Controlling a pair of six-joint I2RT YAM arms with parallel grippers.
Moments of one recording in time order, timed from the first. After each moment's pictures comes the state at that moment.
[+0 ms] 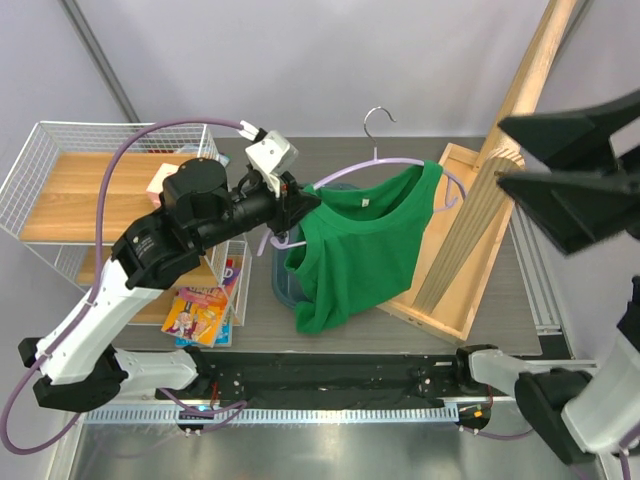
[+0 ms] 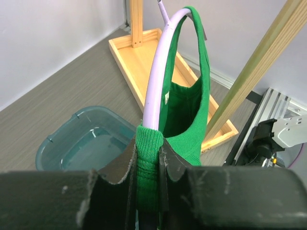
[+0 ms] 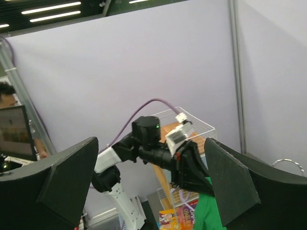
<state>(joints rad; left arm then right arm) -0.91 1.18 1.69 -0.66 0.05 -0.05 0.11 1.13 2.34 -0.44 -0.84 0.87</state>
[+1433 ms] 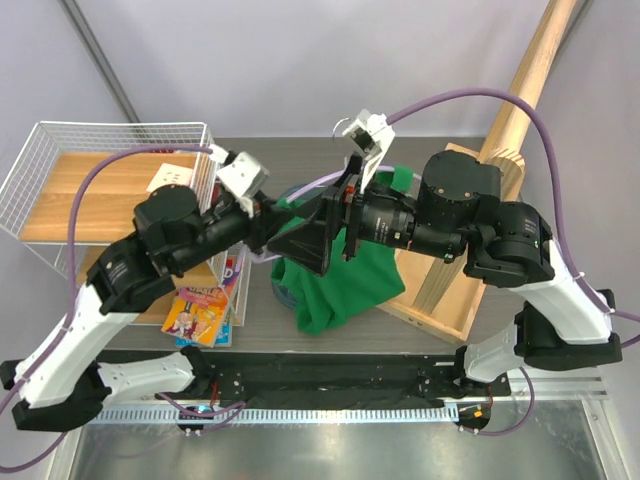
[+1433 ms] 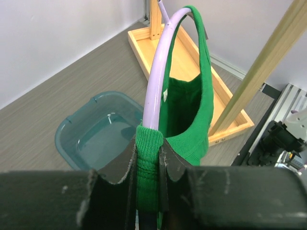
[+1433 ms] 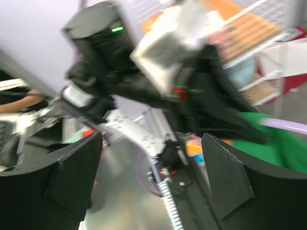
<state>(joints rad) -0.91 1.06 1.58 -0.66 -0.03 -0.03 1.31 1.45 2.23 -0.79 0.03 0.45</state>
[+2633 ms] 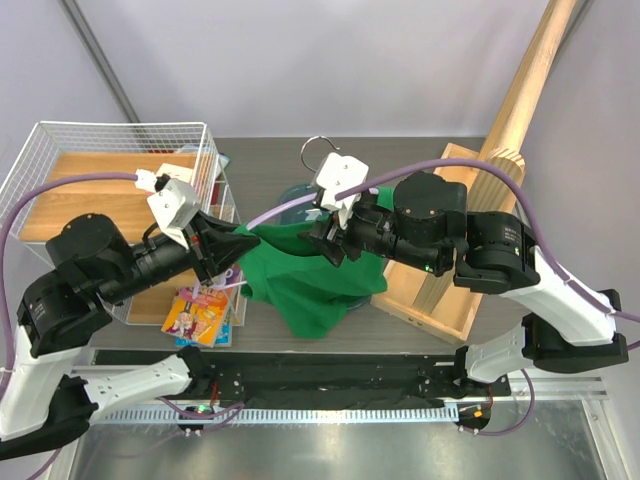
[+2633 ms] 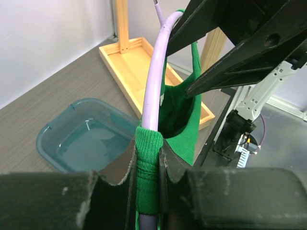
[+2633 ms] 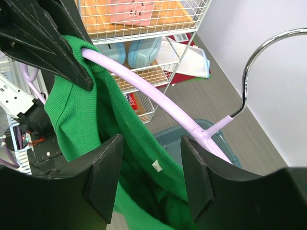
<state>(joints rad) -0.91 0.85 1.62 -0.82 0.11 -0.06 1.31 1.39 2.05 -0.86 0.28 -0.19</state>
